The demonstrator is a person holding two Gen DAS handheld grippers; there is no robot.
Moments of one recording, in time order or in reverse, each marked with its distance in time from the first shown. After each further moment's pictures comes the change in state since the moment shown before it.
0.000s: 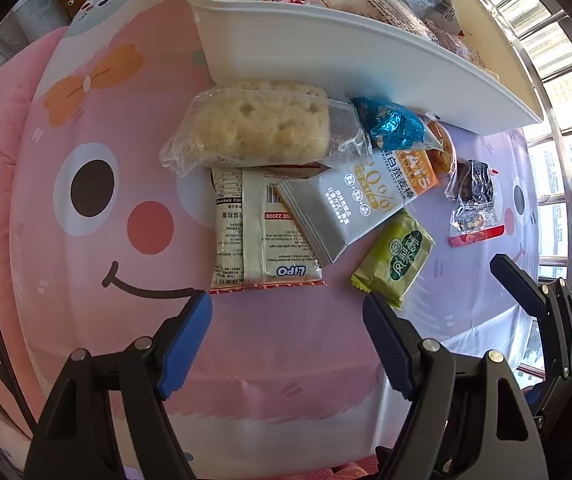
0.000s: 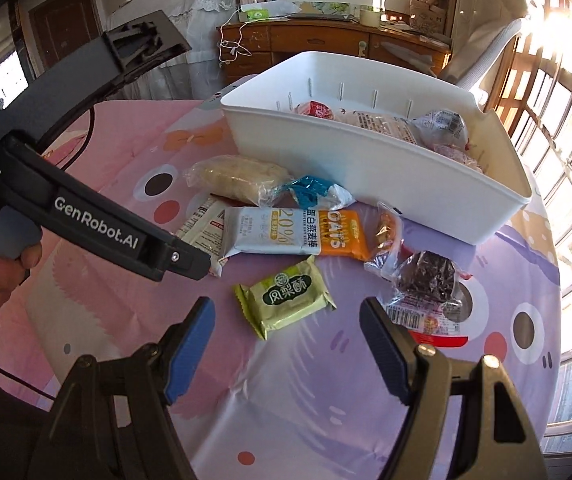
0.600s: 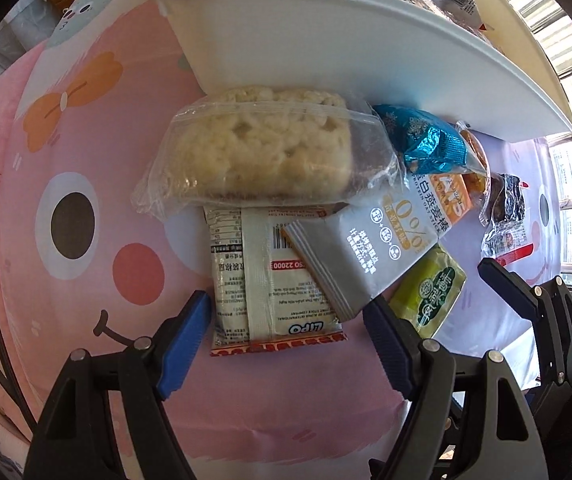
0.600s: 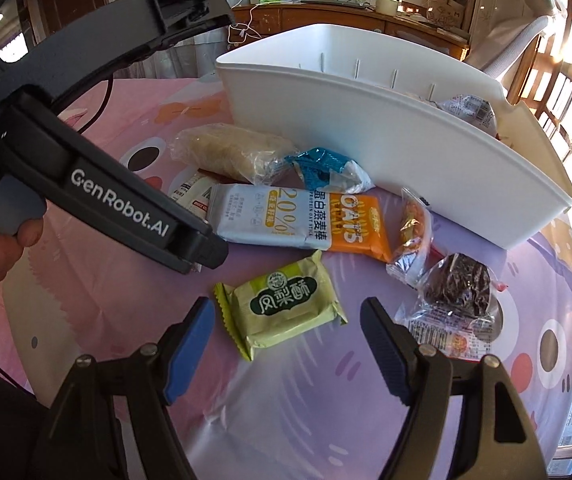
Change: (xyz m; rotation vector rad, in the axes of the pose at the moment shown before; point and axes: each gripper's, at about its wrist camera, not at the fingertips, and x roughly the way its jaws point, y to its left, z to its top) left arm 0.031 0.003 0.036 0.022 -0.004 0.044; right arm 0.049 -0.003 0.004 -0.049 0.042 0.016
